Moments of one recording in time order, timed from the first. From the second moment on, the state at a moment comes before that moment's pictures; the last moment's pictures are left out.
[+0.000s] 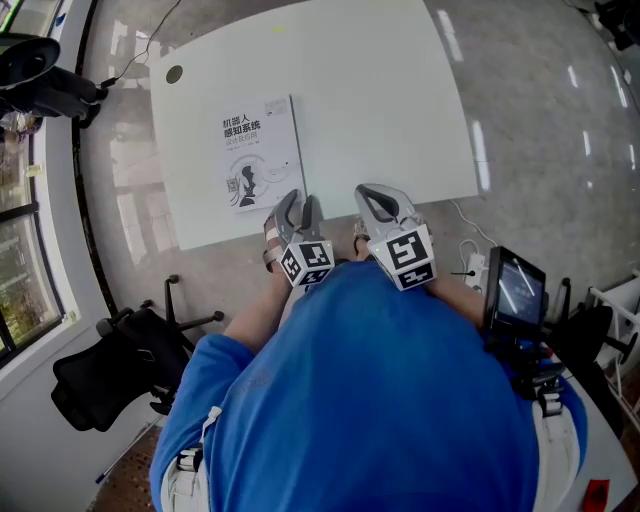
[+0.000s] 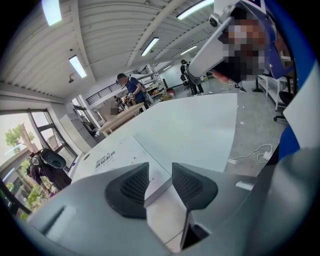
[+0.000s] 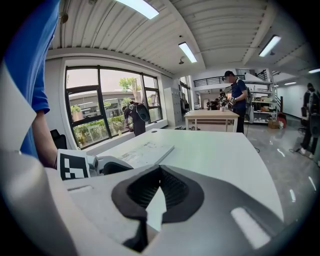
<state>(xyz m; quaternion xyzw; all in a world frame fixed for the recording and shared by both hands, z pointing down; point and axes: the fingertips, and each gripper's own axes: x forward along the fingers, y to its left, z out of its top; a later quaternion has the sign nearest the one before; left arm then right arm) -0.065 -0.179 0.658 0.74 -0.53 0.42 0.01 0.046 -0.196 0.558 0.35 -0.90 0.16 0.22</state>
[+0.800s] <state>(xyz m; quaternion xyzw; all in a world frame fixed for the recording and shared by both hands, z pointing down) -0.070 -0.177 0.649 0.73 -0.53 0.43 -0.01 0.041 -0.204 0.555 0.34 -0.90 0.16 0.21</state>
